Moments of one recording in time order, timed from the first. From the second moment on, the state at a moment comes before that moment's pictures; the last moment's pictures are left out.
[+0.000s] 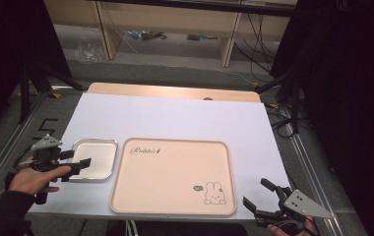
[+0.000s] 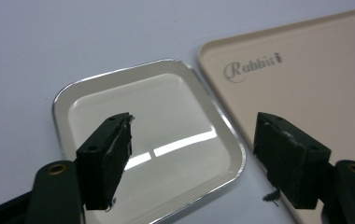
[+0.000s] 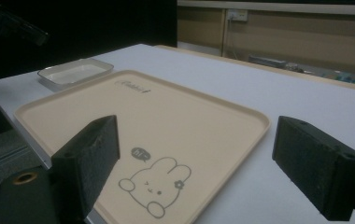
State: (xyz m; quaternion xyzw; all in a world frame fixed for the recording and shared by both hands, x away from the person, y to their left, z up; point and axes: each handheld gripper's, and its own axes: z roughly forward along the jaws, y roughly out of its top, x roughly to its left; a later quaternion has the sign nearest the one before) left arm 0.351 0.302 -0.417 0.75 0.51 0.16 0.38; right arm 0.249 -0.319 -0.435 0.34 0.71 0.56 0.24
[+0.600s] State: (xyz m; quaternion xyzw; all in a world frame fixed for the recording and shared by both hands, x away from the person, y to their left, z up) left arm 0.418 0.336 -0.442 0.75 0.59 0.12 0.27; right arm 0.250 -0.320 -0.436 0.34 0.72 0.56 0.23
